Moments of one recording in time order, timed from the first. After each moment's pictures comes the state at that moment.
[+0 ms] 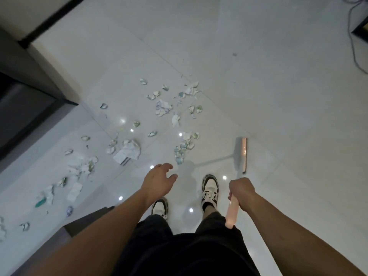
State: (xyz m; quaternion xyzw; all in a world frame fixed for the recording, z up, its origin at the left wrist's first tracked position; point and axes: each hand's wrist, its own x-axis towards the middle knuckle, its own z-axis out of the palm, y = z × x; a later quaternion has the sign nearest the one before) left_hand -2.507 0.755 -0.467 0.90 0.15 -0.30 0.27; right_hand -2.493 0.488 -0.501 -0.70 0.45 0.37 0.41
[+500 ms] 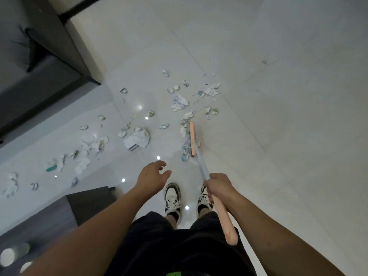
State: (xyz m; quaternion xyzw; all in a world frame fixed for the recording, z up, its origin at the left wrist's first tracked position) left_hand -2.518 0.750 -0.456 0.87 0.29 -0.25 0.30; right_hand -2.465 0.530 -0.476 -0.67 0.28 0.49 0.48
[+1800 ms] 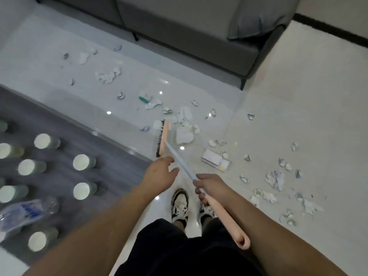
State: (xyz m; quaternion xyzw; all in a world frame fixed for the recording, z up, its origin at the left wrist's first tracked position) left_hand -2.705 1.147 -0.457 0.68 0.61 -0.07 0.40; right_hand -2.531 1.078 -0.437 -0.67 -0.03 0.71 0.20
